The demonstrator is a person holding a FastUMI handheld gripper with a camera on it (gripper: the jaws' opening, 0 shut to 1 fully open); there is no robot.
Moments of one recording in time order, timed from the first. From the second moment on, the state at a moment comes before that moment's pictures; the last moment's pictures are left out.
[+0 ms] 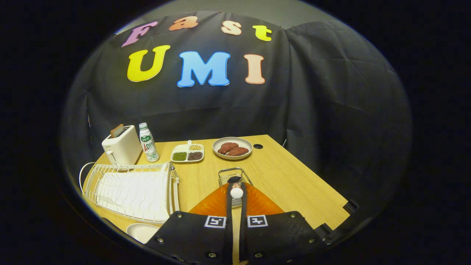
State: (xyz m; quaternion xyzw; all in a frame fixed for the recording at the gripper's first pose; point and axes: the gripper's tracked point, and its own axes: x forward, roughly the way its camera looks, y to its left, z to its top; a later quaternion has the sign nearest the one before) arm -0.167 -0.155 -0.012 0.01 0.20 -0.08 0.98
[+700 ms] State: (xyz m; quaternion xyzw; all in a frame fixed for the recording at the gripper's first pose) arm -0.263 -0.032 0.030 0.00 0.18 0.10 0.98
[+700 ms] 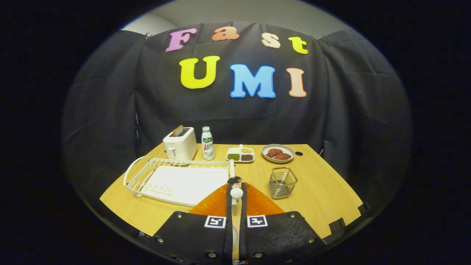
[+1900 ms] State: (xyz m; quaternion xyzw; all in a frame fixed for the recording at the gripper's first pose) arm -0.325 0.028 -0.062 -0.01 0.27 0.19 0.94
